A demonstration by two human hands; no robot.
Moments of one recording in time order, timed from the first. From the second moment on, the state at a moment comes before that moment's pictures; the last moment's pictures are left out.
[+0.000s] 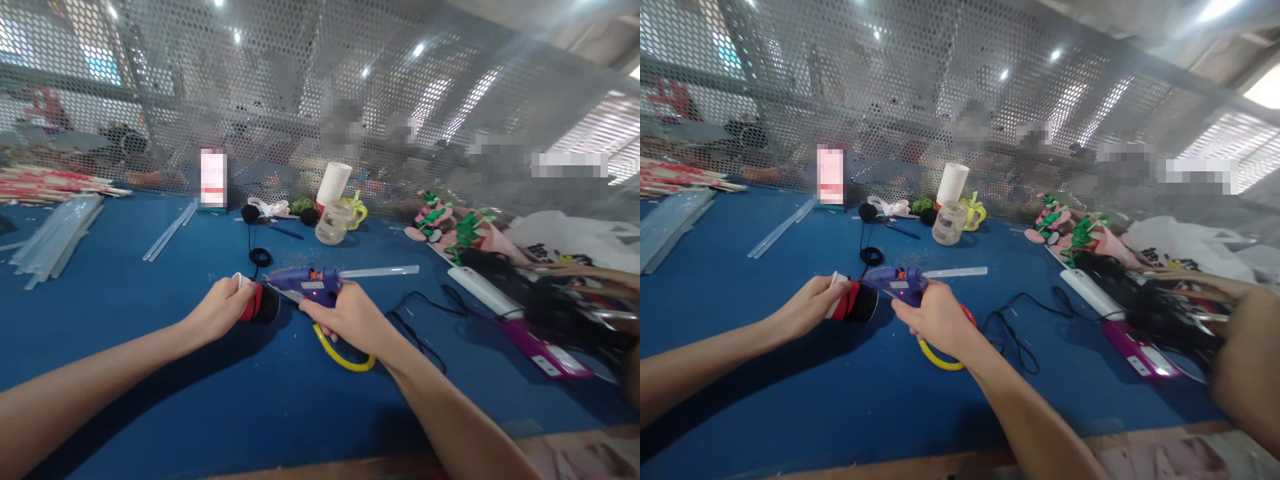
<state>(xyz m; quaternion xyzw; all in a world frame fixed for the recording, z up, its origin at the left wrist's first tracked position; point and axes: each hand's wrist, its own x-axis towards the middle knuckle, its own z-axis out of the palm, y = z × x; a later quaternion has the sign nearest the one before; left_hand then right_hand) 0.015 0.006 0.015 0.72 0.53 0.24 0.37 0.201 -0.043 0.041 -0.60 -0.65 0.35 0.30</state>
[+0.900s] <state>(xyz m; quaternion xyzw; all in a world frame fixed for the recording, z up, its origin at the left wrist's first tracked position) 0.016 -0.017 0.026 0.84 0.44 0.21 0.25 0.218 0.000 0.024 -0.65 -0.69 0.18 0.28</state>
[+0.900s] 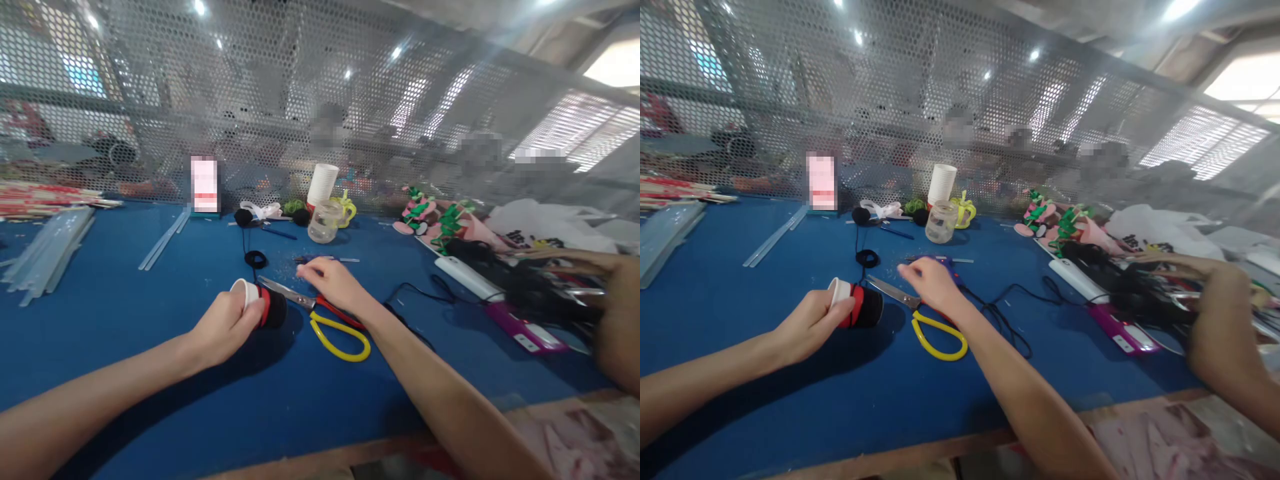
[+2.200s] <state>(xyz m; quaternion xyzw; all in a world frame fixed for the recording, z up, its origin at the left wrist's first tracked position) 0.026 -0.011 0.018 0.55 0.52 0.25 0.61 0.191 -0.015 0.030 -0.46 -0.55 0.40 0.57</state>
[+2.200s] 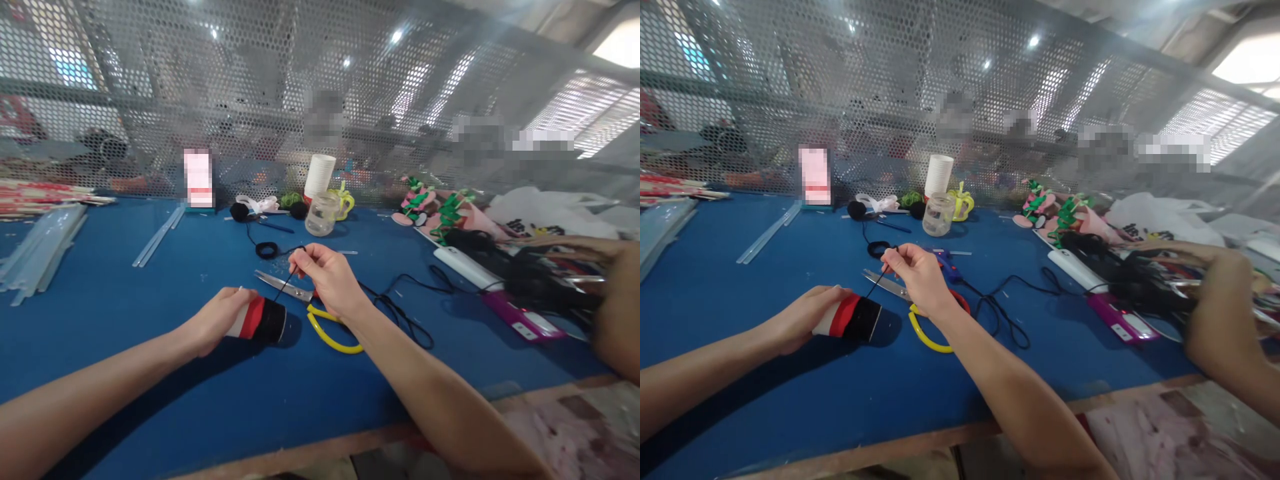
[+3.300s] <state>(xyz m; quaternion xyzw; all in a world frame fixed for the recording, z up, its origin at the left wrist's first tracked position) 0.018 -0.030 0.016 0.75 0.33 0.23 0.52 0.182 -0.014 0.021 -0.50 -0.60 0.43 0.44</state>
